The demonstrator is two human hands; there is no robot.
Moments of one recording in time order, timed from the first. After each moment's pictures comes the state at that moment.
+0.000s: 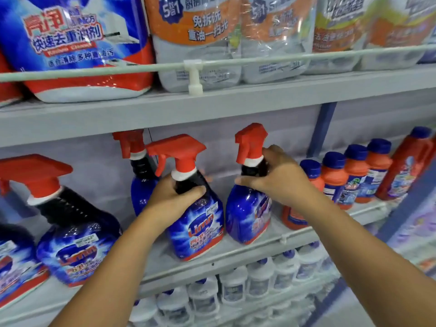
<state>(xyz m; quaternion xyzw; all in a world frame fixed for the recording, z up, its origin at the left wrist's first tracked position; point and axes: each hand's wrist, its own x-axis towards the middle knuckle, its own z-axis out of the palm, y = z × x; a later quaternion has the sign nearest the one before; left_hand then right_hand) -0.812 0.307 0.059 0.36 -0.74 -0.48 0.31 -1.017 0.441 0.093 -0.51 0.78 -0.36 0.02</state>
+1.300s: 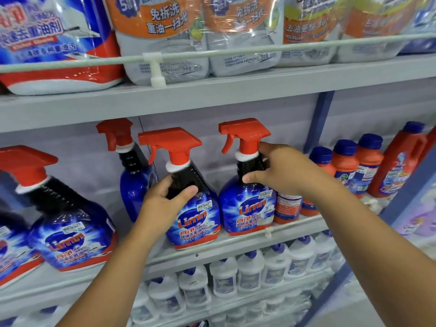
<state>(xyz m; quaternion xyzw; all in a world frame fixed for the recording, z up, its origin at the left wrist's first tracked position) -0.817 0.343 0.038 0.38 -0.69 -0.48 0.37 -1.050 0.475 0.116 -0.58 0.77 -0.25 0.06</state>
